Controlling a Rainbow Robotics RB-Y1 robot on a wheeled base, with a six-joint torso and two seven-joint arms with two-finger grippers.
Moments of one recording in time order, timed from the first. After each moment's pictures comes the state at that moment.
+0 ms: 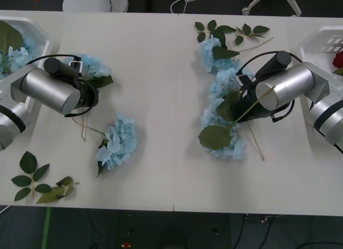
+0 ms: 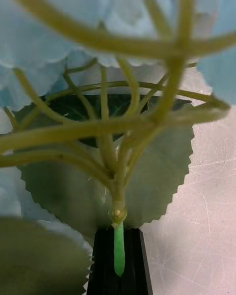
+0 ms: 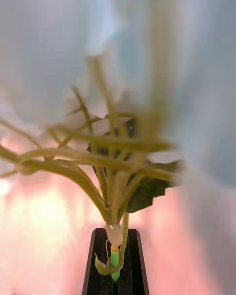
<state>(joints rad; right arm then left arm) -0.76 -0.63 0.64 -1.17 -0.80 1.08 1.39 -0.73 0.67 -0.61 -1.09 0.57 0.84 -1.06</state>
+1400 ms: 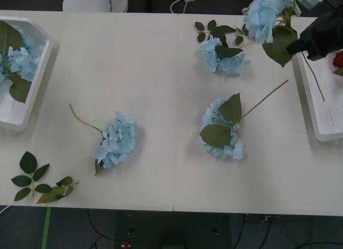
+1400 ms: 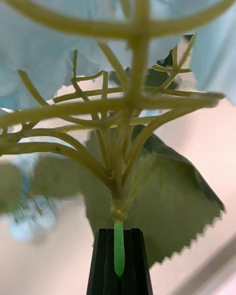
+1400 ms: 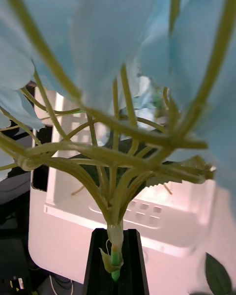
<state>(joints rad) -0.84 -1.04 0.27 -1.37 -1.51 1.29 2.10 -0.55 1.12 0.17 -1.51 0.68 1.54 -1.56</state>
